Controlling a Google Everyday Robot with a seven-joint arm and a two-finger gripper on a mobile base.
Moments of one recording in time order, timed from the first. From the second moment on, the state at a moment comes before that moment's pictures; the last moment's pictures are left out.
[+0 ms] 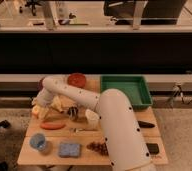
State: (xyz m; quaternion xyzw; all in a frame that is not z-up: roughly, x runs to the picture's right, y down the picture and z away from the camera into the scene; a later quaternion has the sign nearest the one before) arm -0.350 0.121 0.881 -0.29 -0.40 -0.17 0.85
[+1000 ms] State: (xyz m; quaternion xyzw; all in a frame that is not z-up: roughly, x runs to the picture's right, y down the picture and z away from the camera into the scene) arm -0.272 0.113 0.798 -0.24 -0.40 -0.19 0.87
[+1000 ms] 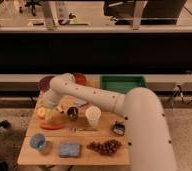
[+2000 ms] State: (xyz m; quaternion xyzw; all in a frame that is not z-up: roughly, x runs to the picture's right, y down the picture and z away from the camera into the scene) arm -0.214 0.064 0.751 -0.16 -0.41 -0.13 0.89
